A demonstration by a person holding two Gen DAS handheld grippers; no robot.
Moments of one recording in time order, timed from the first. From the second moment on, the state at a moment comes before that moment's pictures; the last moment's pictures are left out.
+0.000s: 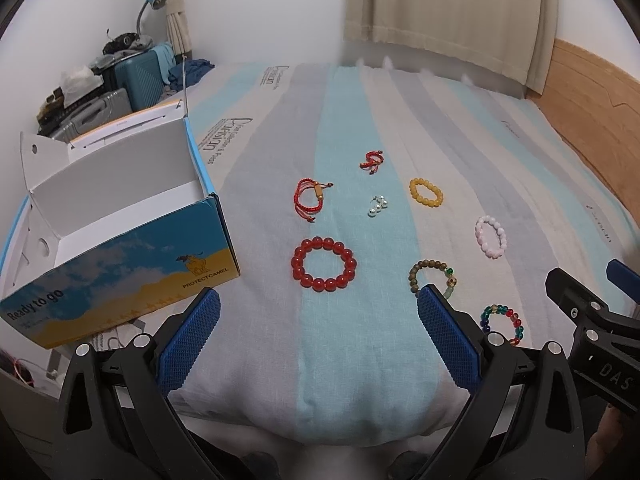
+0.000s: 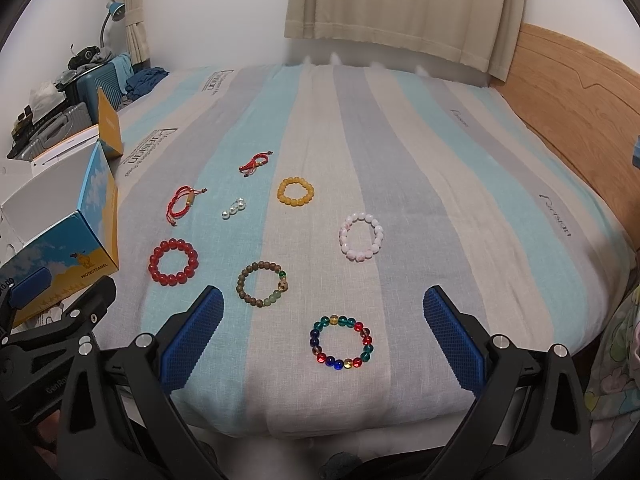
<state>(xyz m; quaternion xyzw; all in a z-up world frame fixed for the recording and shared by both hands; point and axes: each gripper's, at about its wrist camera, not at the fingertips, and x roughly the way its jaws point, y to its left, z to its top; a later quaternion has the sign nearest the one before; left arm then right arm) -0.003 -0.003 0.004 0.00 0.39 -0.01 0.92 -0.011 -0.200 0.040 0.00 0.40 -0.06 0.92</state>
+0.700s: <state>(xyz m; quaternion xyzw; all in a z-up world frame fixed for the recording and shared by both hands) -0.004 -0.005 0.005 0.00 0.39 -0.01 0.92 -0.011 -0.200 0.039 0.00 0.40 -0.06 0.92</state>
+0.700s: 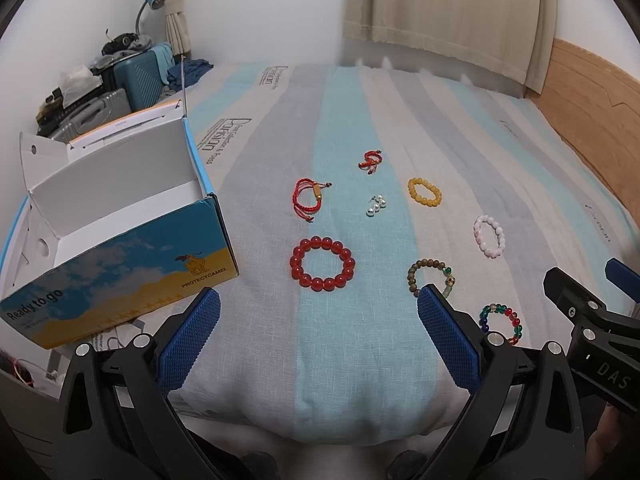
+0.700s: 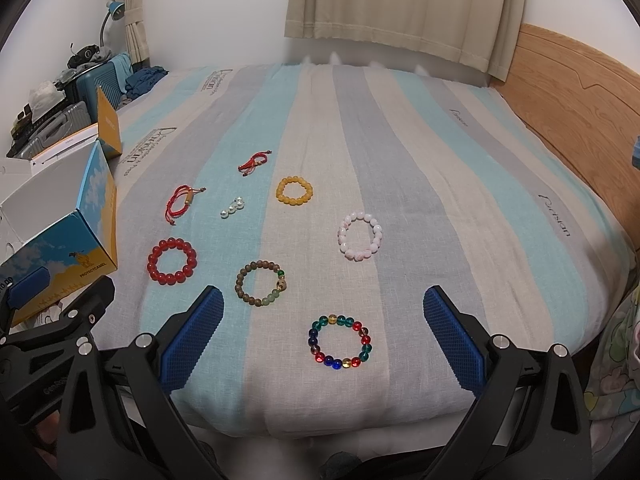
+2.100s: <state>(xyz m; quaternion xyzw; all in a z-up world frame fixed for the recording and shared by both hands) 0.001 -0.007 0.003 0.00 0.40 -0.02 0.92 -0.005 -0.202 0.041 0.00 0.40 -0.06 0.92</state>
